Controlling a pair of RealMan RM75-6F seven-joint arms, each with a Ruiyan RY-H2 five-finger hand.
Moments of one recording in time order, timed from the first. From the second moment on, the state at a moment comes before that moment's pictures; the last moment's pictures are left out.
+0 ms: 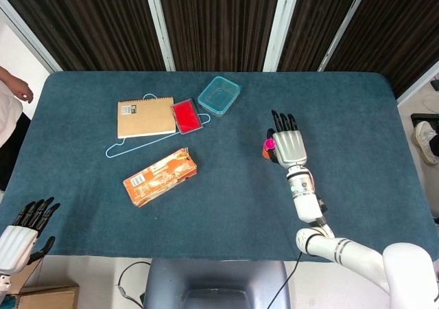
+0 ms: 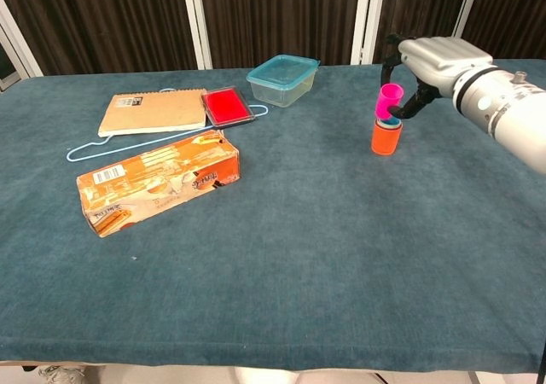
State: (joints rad) left arm -0.10 -1.31 0.10 -0.99 1.69 1.58 -0.29; right arm 0.78 -1.74 0.34 -1.07 -1.04 1.03 -0.48
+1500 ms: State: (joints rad) left arm -0.09 -1.32 0.10 -0.97 1.71 1.62 -0.30; right arm 0.20 -1.36 -0.10 -1.54 -1.51 1.63 -0.31
